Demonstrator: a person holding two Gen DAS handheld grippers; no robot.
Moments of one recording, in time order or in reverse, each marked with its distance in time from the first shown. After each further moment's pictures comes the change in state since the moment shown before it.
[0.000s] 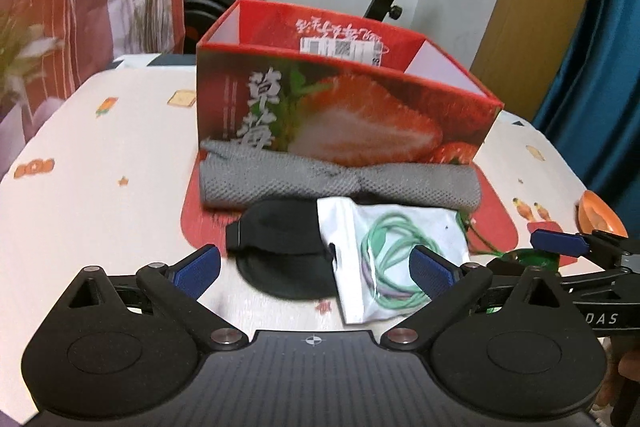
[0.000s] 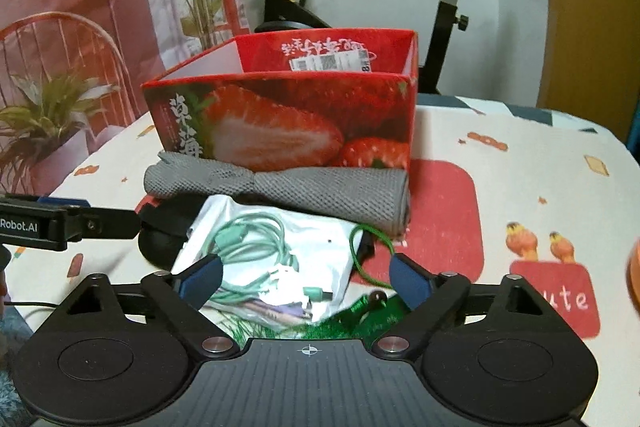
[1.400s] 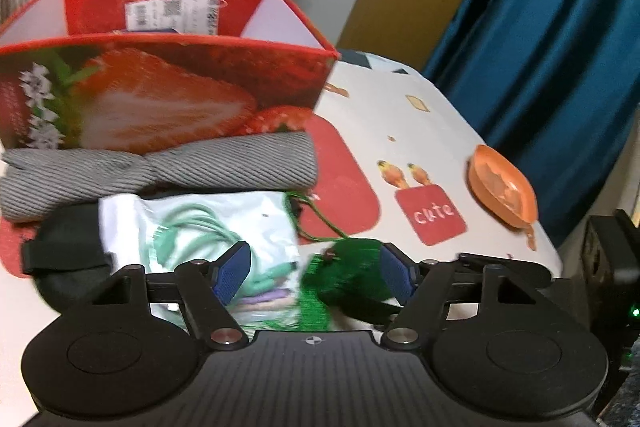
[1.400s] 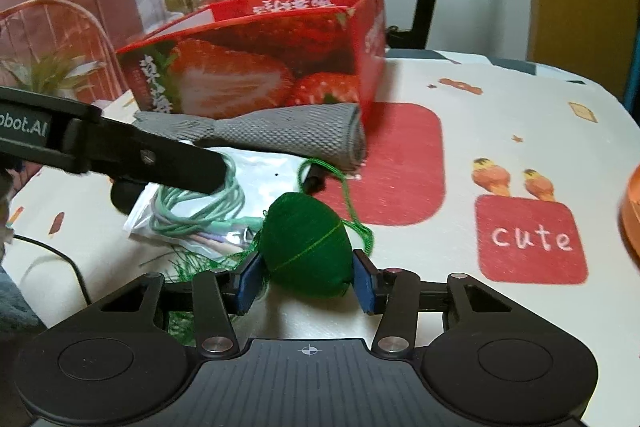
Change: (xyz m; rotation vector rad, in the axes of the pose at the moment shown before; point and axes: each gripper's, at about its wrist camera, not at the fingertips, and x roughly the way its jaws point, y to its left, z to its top) left arm 0.043 -0.098 0.009 0.103 0.146 -0.322; right arm 0.003 -0.047 -0.033 0.029 0.080 0.027
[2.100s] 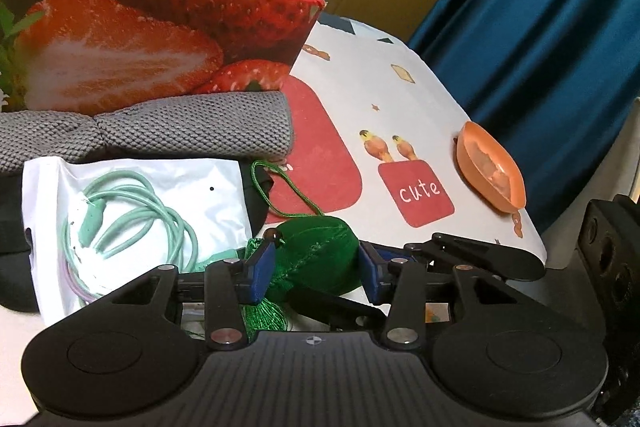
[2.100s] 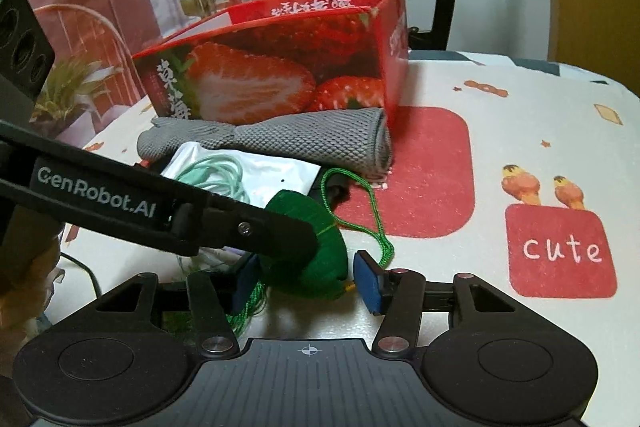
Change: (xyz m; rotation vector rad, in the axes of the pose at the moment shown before) left arm 0.045 0.004 -0.006 -0.036 0.091 -0.095; right arm 0.008 0.000 0.004 0.014 -0.010 0.068
